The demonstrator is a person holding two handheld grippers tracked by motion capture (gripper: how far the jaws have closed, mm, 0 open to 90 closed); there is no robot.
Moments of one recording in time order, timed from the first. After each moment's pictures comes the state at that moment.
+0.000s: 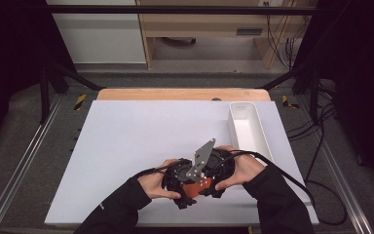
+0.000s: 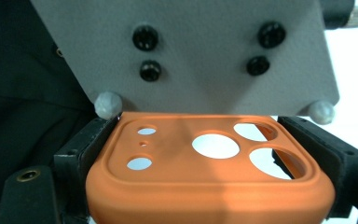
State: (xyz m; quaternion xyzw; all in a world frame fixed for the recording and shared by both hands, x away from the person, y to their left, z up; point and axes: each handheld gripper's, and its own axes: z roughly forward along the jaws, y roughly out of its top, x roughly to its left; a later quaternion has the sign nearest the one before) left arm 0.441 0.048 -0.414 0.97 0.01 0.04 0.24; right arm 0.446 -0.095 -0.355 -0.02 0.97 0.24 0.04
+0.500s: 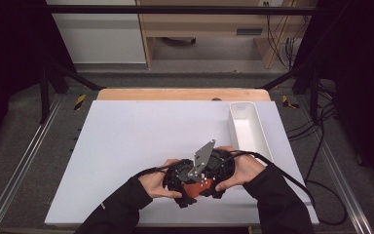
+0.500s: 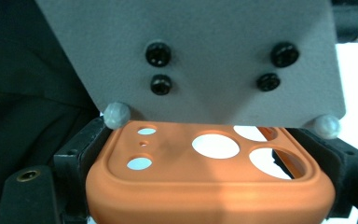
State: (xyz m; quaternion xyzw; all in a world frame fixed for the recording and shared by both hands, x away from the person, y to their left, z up) left arm 0.442 0.045 -0.414 0.97 0.01 0.04 0.24; right arm 0.445 -0.096 -0.356 -0.03 0.97 0.24 0.04
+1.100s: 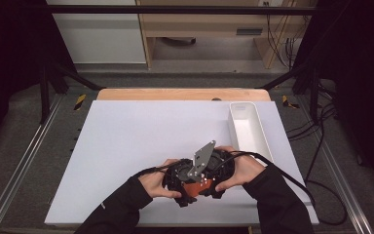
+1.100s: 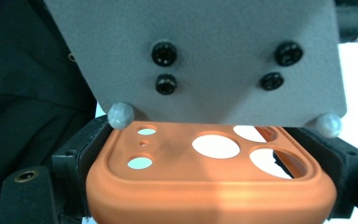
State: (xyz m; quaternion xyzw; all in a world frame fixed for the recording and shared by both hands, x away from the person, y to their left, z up) left arm 0.442 0.047 -0.413 0.97 0.01 0.05 0.24; right arm 0.444 -0.096 -0.356 -0.03 0.97 0.24 0.05
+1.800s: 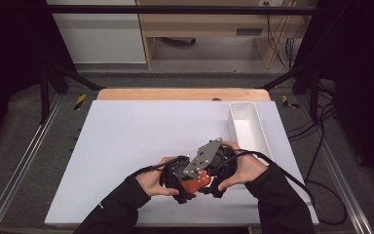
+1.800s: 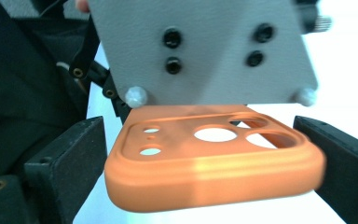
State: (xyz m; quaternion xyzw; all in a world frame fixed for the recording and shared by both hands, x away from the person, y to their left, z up) left arm 0.446 0.056 -0.410 0.96 0.03 0.07 0.26; right arm 0.443 -0.102 -0.346 -0.02 0.95 0.29 0.08
